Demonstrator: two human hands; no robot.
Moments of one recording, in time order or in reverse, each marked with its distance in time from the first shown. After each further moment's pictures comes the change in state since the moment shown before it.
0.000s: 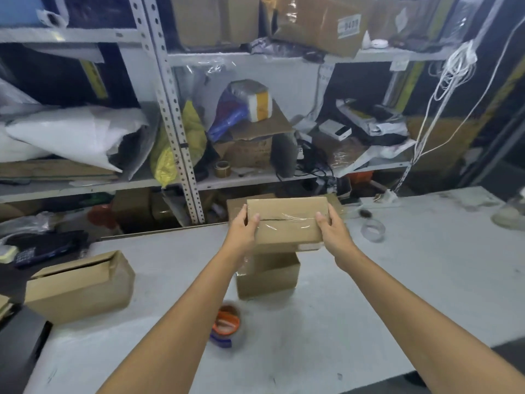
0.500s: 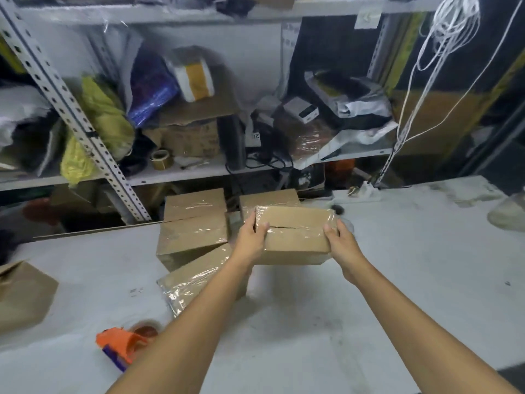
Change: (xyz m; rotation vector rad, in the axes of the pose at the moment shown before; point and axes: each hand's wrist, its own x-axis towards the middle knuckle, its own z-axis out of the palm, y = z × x) left_hand 0.094 -0.022 0.230 0.056 0.027 -0.064; right_hand 0.134 0.115 -0.179 0.021 -0.017 0.195
